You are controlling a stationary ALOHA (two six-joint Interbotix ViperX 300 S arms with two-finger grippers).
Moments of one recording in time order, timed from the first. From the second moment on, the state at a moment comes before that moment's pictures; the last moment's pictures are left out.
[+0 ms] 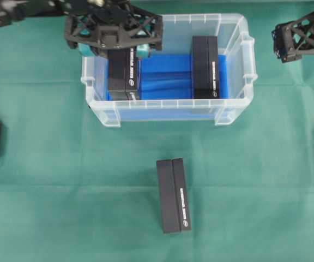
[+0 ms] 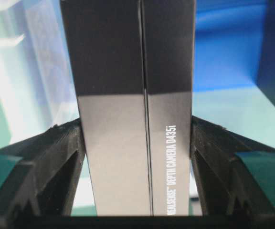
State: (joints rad) left arm 0.30 0.10 -0.15 0.07 1.43 -1.25; right arm -0.42 -0.50 0.54 -0.22 1.17 1.12
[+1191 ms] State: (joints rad) left arm 0.29 0.06 -0.33 0.07 1.63 -1.25; right arm -0.41 -0.50 0.54 -0.22 1.16 1.12
